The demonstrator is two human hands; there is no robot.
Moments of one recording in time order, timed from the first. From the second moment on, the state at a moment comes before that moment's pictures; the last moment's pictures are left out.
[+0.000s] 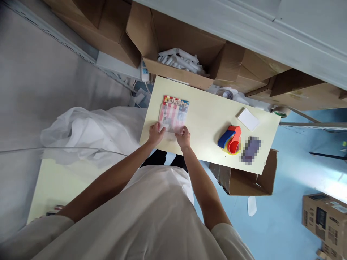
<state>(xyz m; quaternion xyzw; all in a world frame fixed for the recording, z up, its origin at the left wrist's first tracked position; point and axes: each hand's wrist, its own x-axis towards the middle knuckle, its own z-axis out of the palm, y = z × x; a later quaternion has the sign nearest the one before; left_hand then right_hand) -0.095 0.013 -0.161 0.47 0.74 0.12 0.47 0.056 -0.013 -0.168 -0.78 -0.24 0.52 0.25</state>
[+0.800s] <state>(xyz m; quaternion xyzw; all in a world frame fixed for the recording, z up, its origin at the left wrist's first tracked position) -0.157 -0.039 -0.157 0.56 0.70 0.22 0.40 0.054 -0.090 -0.149 -0.77 -0.33 0.49 0.24</state>
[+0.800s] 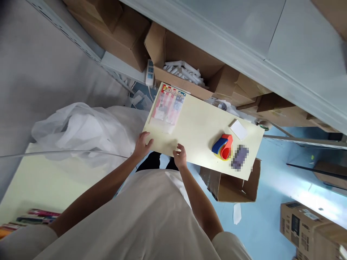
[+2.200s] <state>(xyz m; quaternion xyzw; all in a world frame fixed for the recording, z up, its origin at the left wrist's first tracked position) -0.252 -0.546 -0.072 -0.17 0.74 0.65 0.02 -0.197 -0.313 -0.100 -0.10 -0.81 0.57 -0.09</state>
